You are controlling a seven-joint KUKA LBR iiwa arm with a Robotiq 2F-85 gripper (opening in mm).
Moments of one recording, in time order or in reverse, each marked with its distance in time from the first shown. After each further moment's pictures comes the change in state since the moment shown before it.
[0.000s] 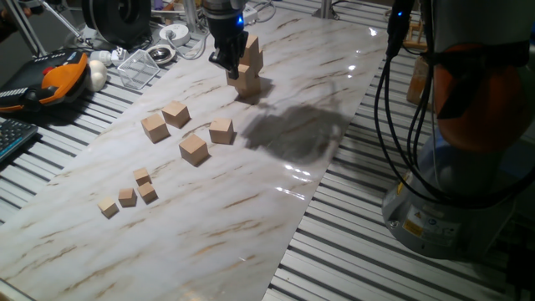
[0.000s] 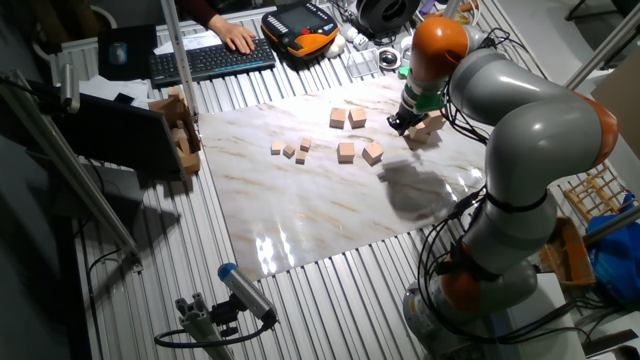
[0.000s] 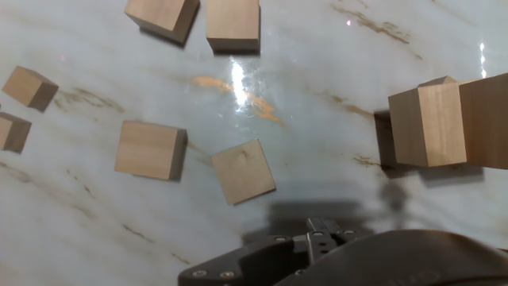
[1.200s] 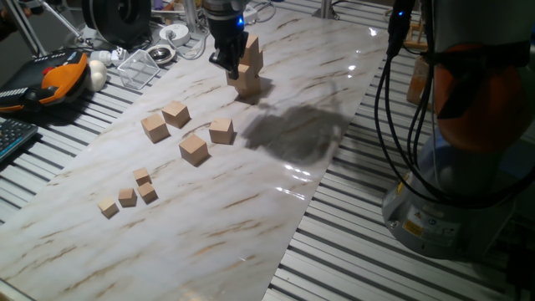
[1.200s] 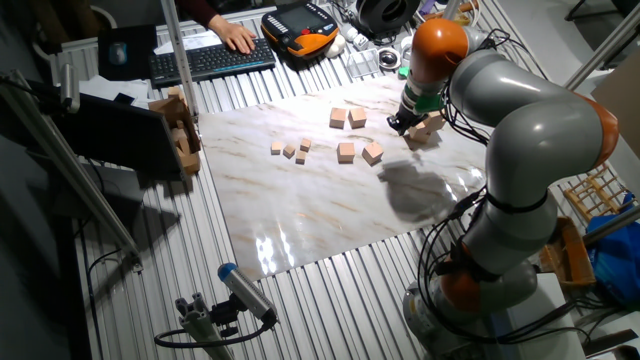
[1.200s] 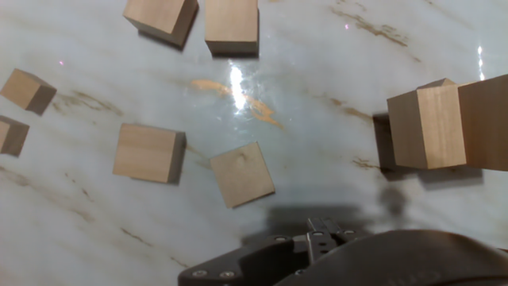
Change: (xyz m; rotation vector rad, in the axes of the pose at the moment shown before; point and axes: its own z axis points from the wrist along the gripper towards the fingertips) arm 0.000 0.000 0.002 0.003 -0.011 0.001
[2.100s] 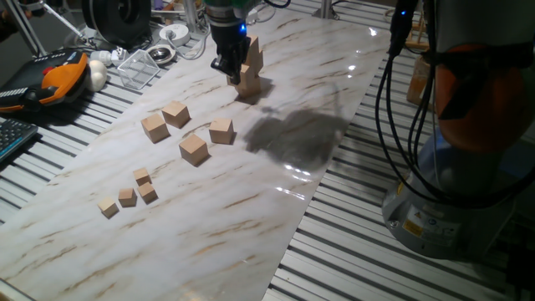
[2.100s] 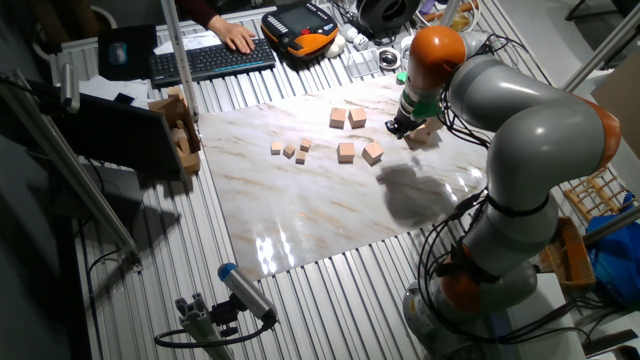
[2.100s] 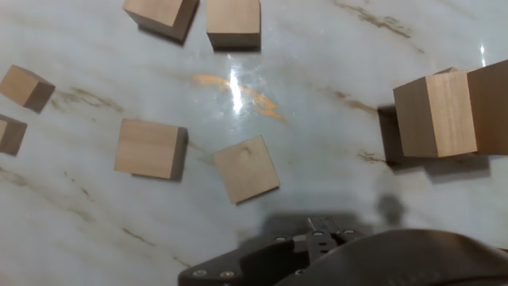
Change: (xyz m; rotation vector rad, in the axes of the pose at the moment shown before) arm 0.008 0.006 0.007 0.012 -0.023 0.015
